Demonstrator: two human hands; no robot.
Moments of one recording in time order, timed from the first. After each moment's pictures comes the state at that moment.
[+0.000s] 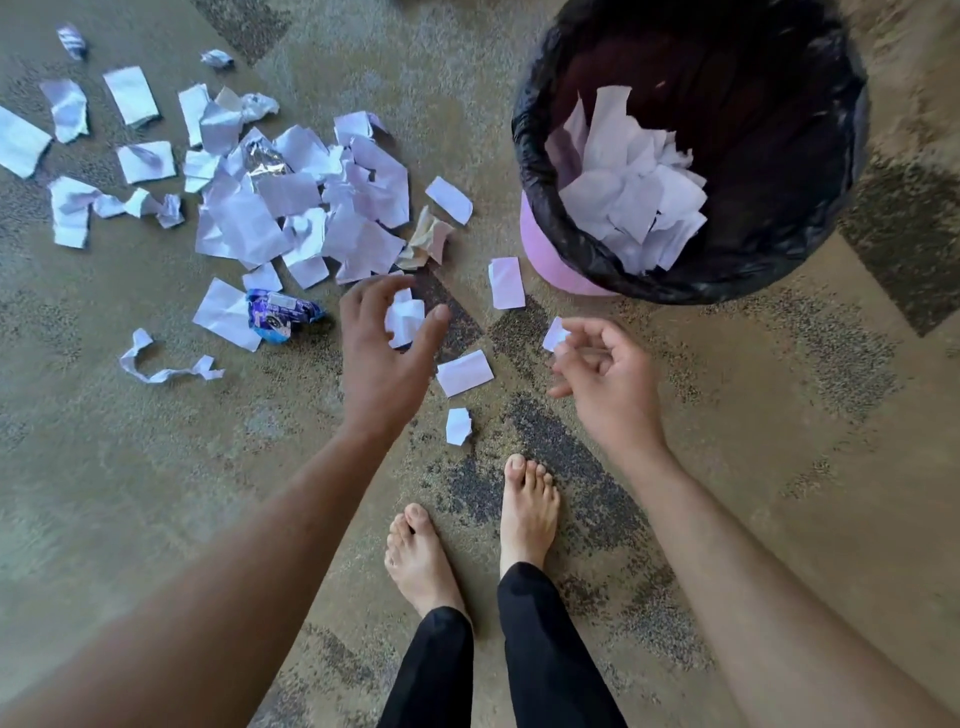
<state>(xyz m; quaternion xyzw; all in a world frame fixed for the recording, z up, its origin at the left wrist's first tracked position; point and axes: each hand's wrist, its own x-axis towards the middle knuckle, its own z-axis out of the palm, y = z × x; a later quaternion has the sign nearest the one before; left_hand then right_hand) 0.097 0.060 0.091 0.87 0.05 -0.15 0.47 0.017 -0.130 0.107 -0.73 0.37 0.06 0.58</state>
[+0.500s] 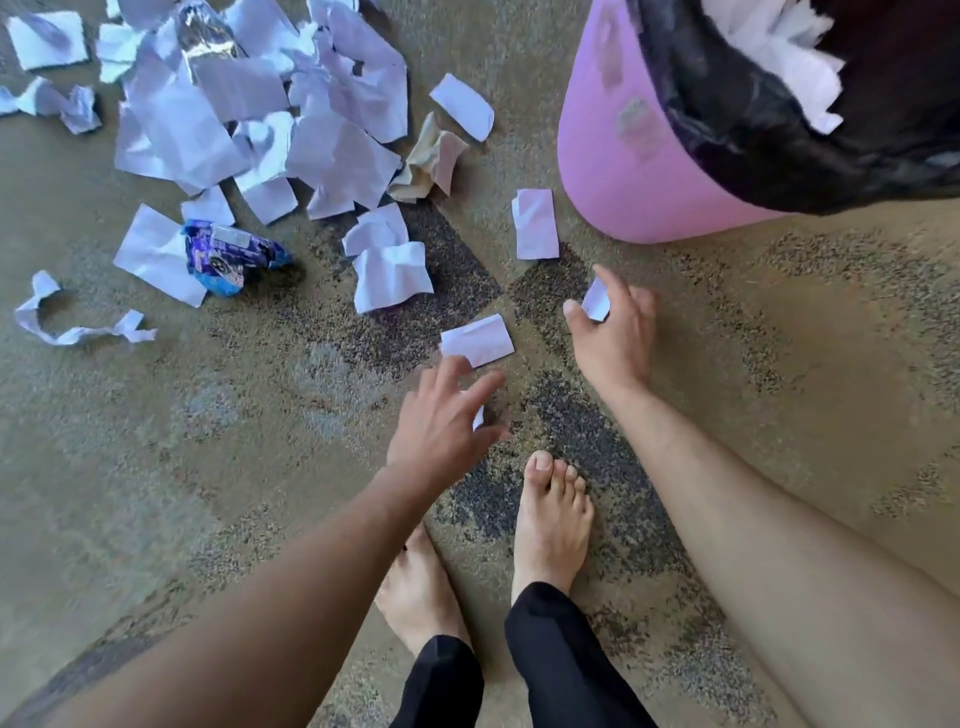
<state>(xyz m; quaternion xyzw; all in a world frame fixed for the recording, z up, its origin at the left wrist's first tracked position) -0.001 0.079 -0.081 0.91 -0.23 -0.31 0.15 0.014 -0.124 -0.082 -0.84 0.39 0.10 0.36</state>
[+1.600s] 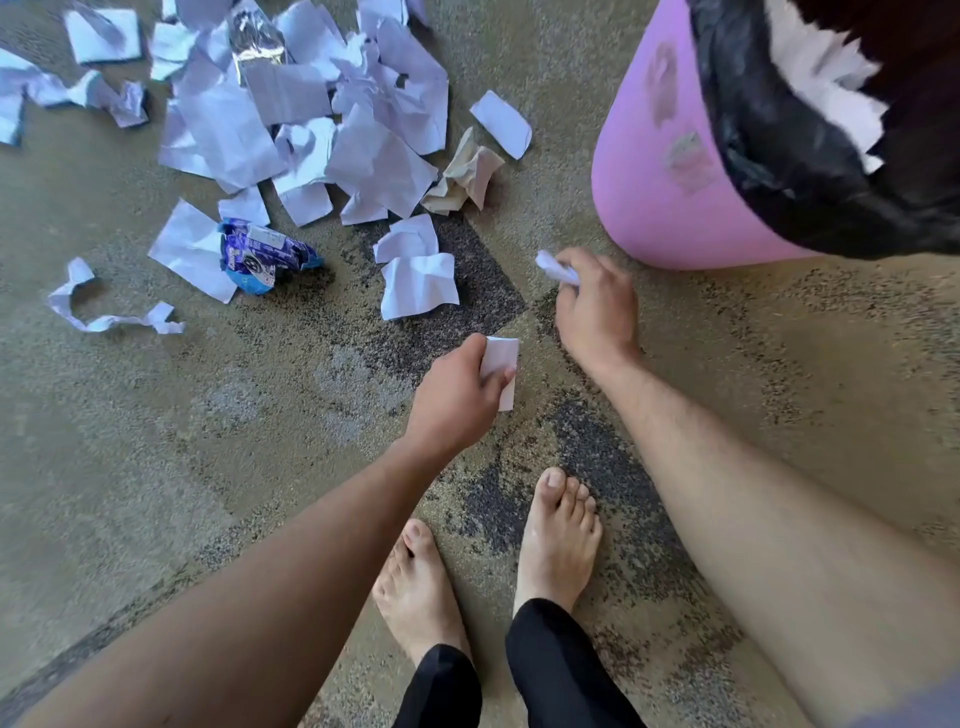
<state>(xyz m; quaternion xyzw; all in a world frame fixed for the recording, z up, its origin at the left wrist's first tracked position) 0.040 0.065 -0.075 0.89 -0.02 -0.32 0.33 0.073 -0.104 -0.093 -0.93 0.21 0.10 0.28</state>
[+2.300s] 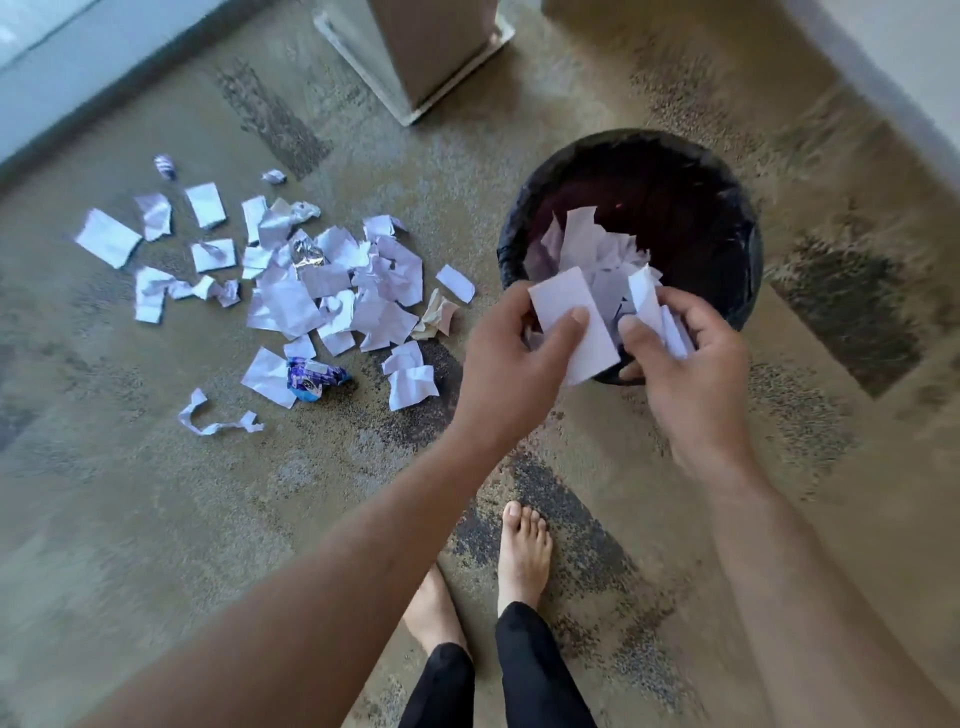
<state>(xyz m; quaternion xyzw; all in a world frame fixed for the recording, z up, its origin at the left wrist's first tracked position) 0.125 -0.056 0.229 0.75 0.01 -0.24 0.61 0.068 -0.194 0.221 -0.74 0.37 -0.05 0.56</state>
